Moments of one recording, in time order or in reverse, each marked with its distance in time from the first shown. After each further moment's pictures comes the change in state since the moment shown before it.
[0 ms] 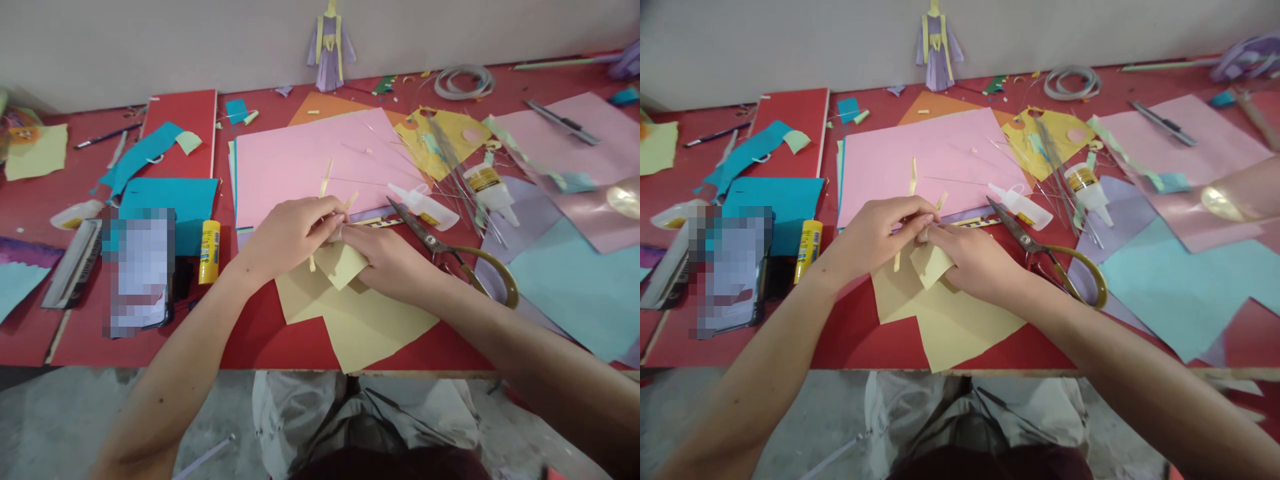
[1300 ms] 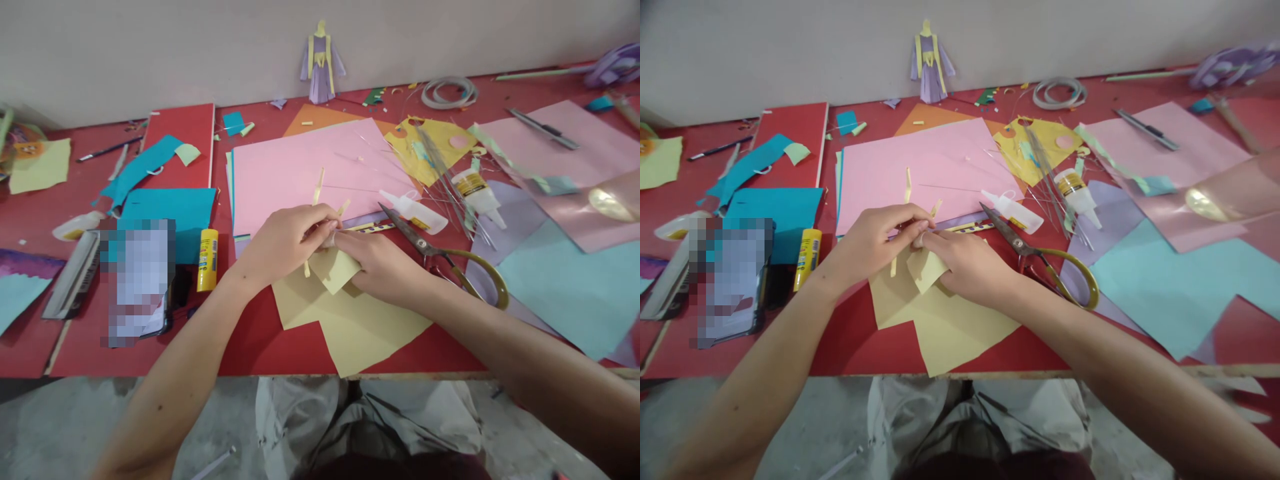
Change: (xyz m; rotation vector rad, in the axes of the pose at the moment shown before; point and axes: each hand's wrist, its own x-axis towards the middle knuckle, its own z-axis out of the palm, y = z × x) left_hand 0.000 0.001 0.000 -0.012 0.016 -0.015; right_hand -0.001 0.001 0.002 0.032 0.004 -0.009
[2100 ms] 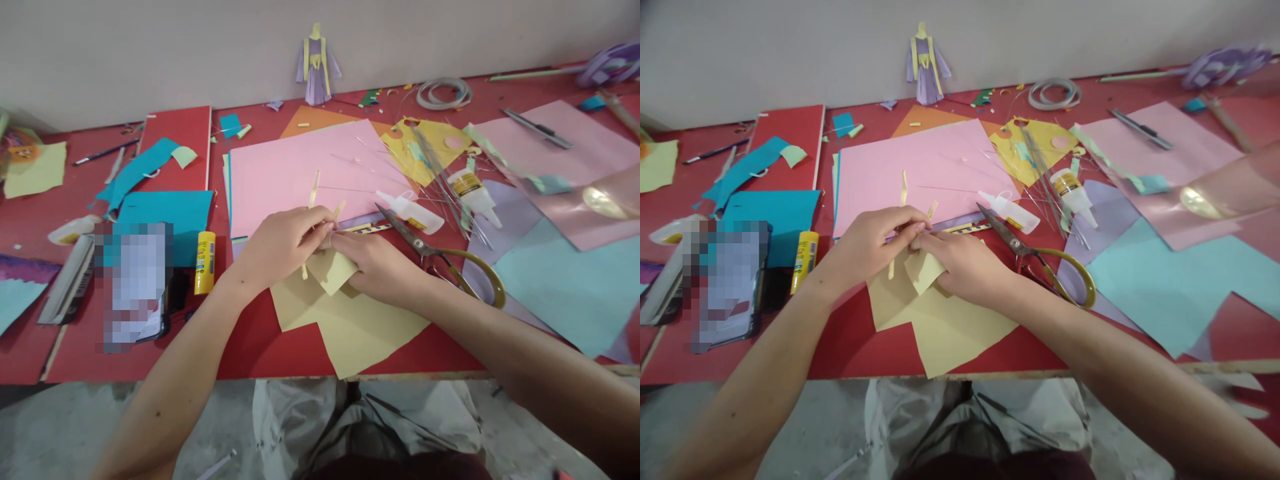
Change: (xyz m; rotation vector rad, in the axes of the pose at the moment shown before) left_hand -0.001 0.000 -0.001 0.112 -0.020 -0.002; right_hand 0.001 0.000 -0.001 -0.048 0.004 0.005
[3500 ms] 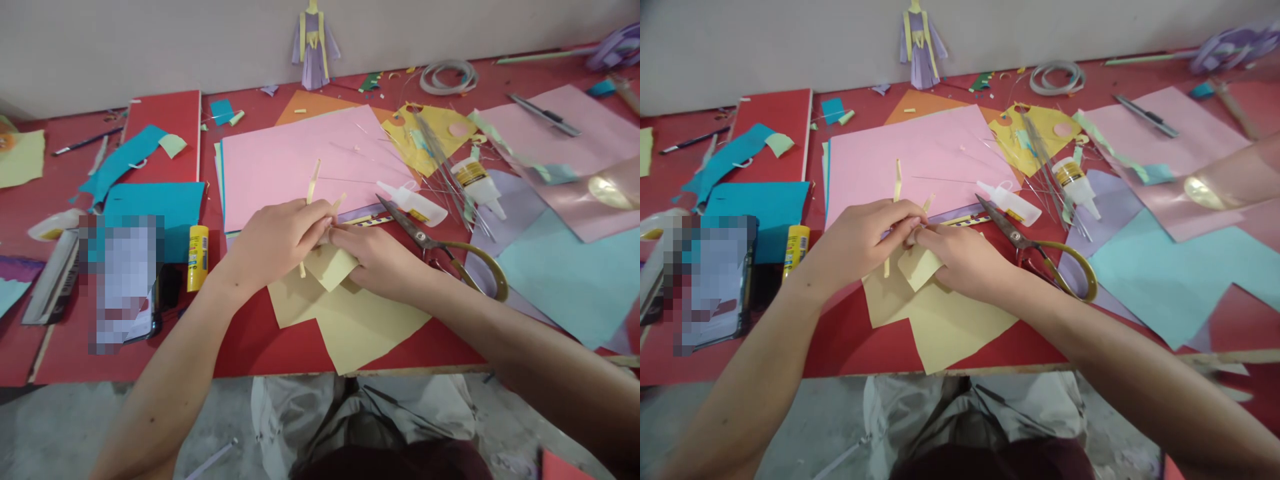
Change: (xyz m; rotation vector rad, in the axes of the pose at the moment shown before) left_hand -0.002 0.003 -0.004 0.218 -0.030 0.051; right_hand 0.000 -0.002 -0.001 -0.005 -0.035 0.015
